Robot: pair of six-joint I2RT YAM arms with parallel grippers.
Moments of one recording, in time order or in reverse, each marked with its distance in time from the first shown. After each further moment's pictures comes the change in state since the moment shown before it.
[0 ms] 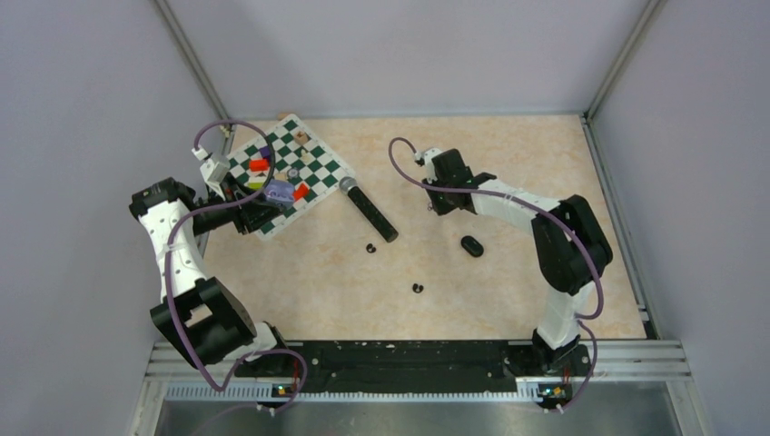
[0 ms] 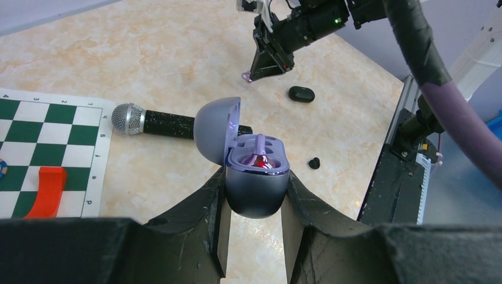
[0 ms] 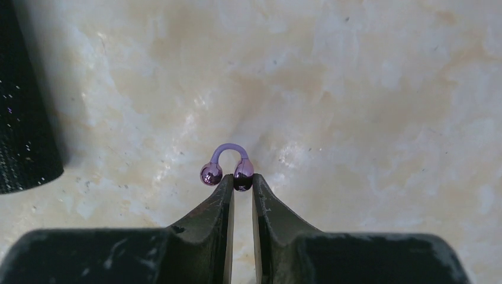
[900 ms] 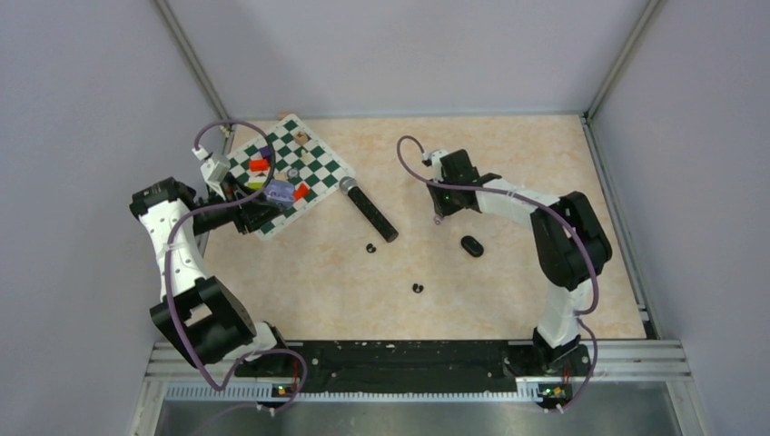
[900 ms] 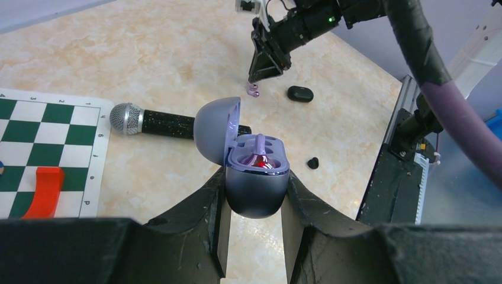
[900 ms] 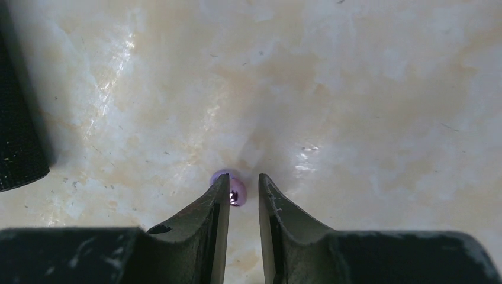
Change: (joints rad) left arm -0.002 0.003 0.000 0.000 0.000 0.000; right arm -0.051 0.040 -0.053 0.033 -0.073 0.013
